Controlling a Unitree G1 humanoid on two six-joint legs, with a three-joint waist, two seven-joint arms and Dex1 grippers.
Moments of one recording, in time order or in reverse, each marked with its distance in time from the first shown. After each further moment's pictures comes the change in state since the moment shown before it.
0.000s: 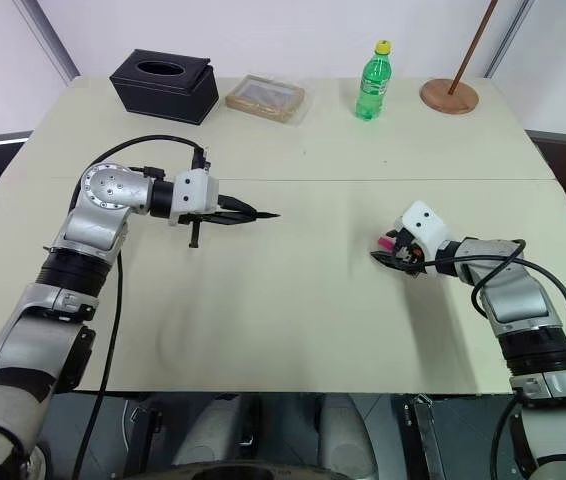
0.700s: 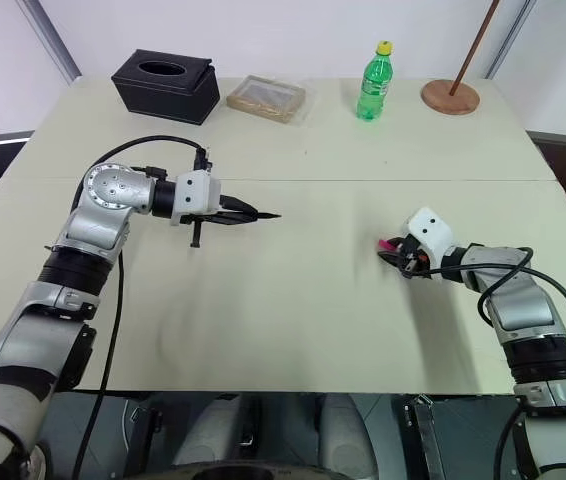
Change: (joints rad) left arm -0.012 -0.004 -0.013 0.024 0.002 -0.028 0.006; right arm 0.043 0.000 -0.034 0.007 -0.004 -0.037 0.013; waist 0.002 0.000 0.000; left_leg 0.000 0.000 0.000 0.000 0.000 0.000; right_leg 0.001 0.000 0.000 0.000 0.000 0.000
